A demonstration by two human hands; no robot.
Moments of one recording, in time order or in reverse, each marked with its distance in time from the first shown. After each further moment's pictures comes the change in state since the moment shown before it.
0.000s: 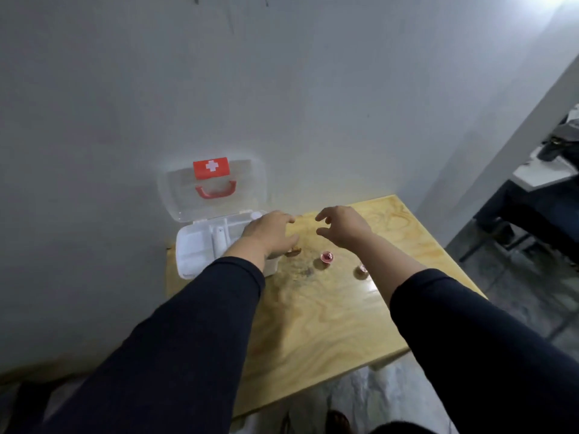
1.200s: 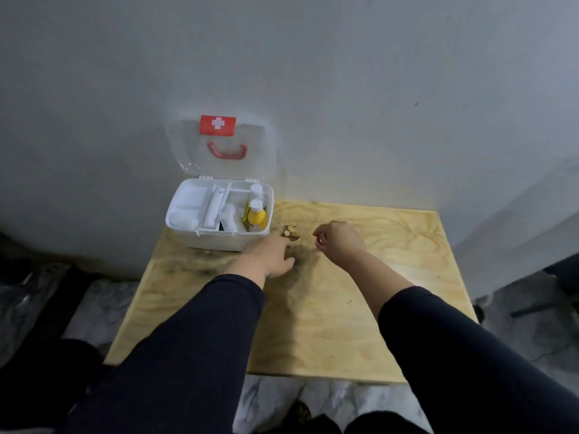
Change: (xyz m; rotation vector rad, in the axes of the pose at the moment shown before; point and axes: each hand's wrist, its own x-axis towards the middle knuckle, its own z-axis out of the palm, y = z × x) left_hand -0.002 0.040 0.077 -0.116 -0.136 -0.374; right_hand 0.045 0.063 0.044 -0.146 -0.191 -0.370
